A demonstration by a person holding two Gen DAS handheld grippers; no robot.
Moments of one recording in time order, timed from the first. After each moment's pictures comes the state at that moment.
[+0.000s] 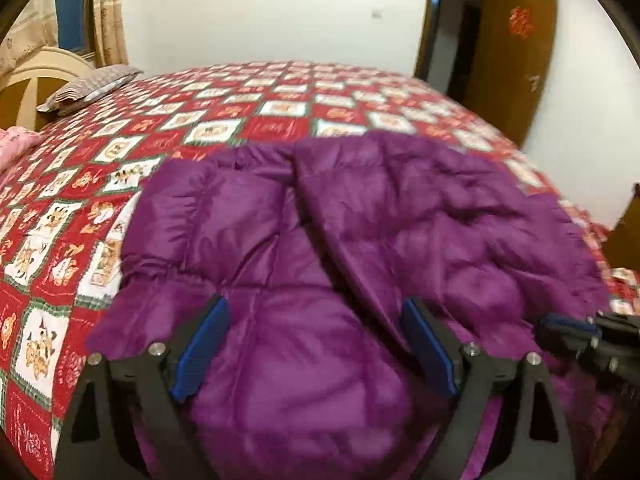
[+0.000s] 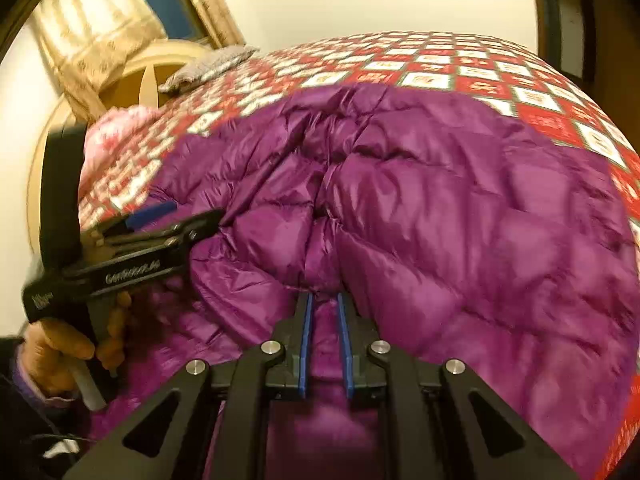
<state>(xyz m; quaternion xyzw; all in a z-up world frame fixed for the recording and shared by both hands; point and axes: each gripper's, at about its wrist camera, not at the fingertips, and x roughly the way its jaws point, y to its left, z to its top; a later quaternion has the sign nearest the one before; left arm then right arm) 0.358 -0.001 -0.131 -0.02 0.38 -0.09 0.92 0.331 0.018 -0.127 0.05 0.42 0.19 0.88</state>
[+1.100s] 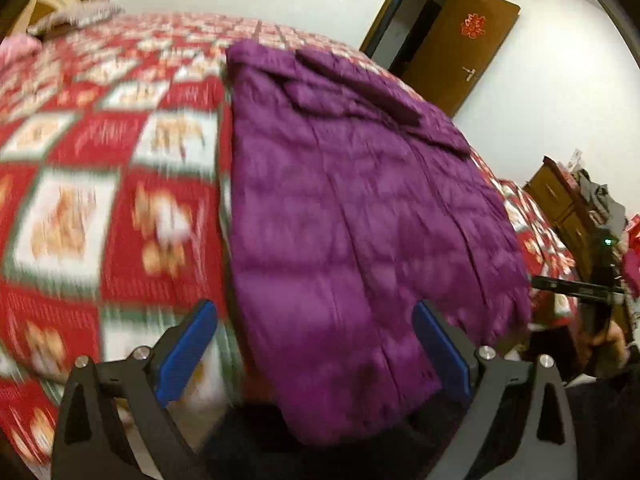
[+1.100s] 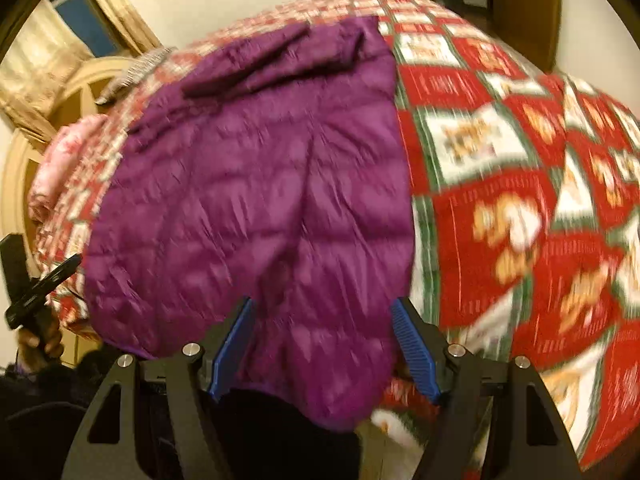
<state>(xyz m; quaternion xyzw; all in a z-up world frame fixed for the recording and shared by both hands) 0.105 0.125 -0.164 -0.10 0.45 -0.22 0.86 0.047 -0.067 -0.143 0.10 0.52 0.03 0.85</state>
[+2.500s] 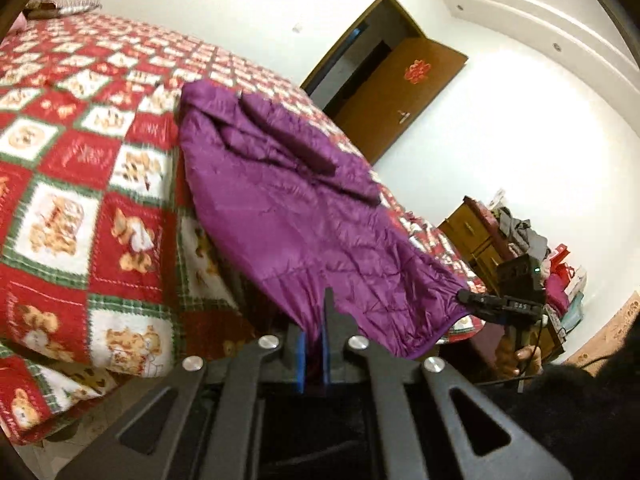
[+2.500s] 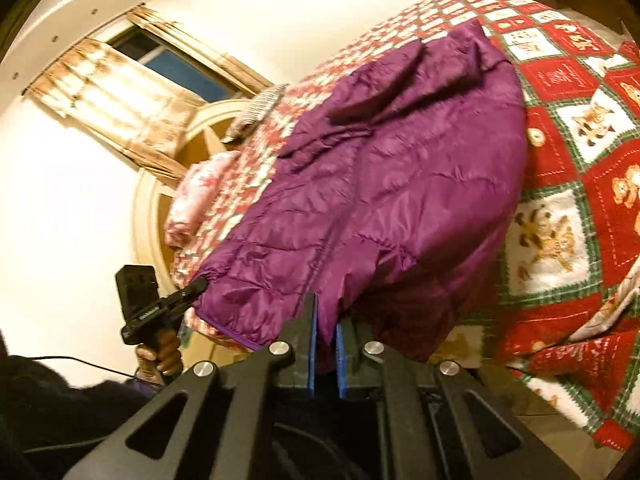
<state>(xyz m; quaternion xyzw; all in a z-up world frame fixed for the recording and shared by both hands) 0.066 0.156 -0.110 -0.21 0.37 -0.33 0.84 0.002 -0.045 -0.103 0.27 0.41 0.27 0.83</state>
